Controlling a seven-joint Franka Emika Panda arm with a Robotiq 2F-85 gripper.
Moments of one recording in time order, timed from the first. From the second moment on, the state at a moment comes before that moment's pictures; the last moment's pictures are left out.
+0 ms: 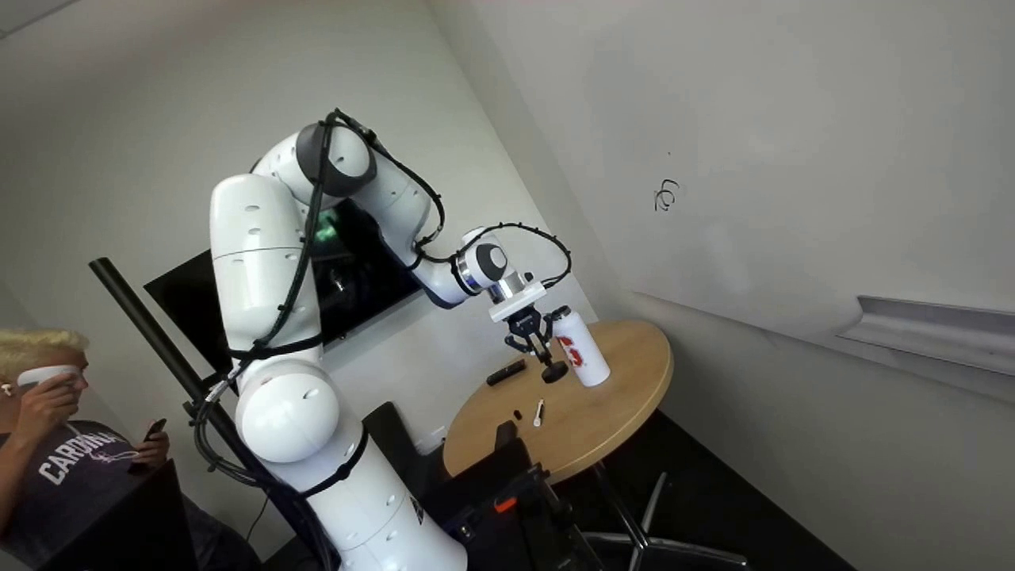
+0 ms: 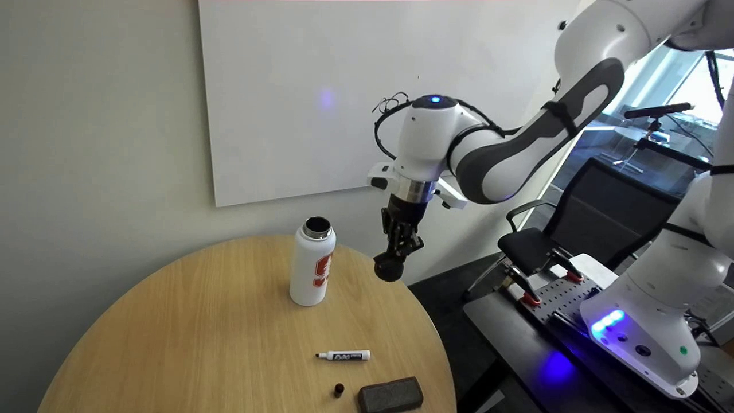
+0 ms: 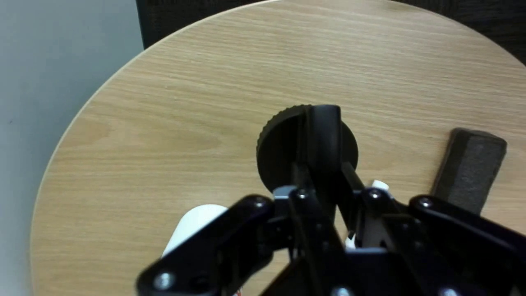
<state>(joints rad) 0.44 0.39 0.43 -2.22 -0.33 2.51 -0.40</state>
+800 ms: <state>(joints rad) 0.44 0.08 0.50 -2.18 -0.21 2.24 -0.47</state>
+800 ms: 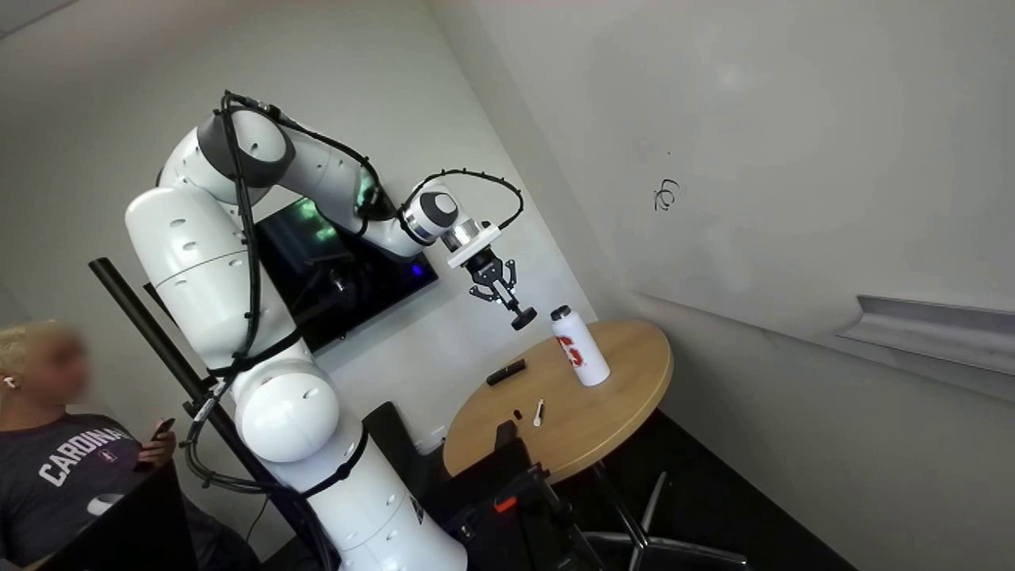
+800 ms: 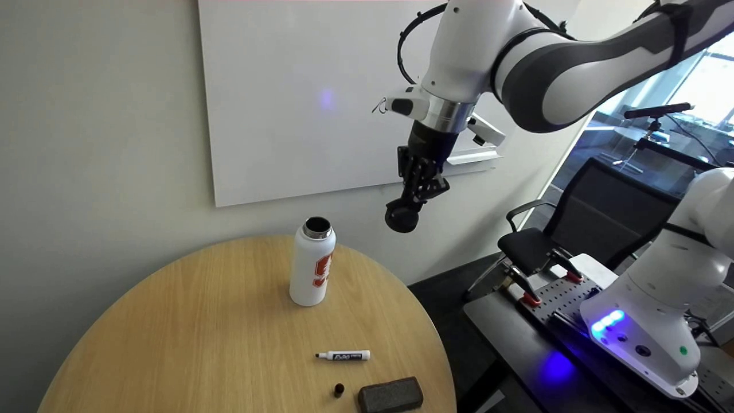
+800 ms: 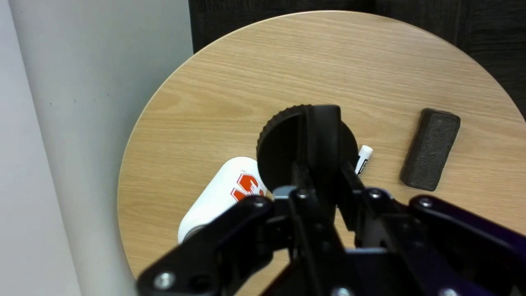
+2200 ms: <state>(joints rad) 0.48 0.34 0.50 -1.84 -0.21 2.21 -0.73</state>
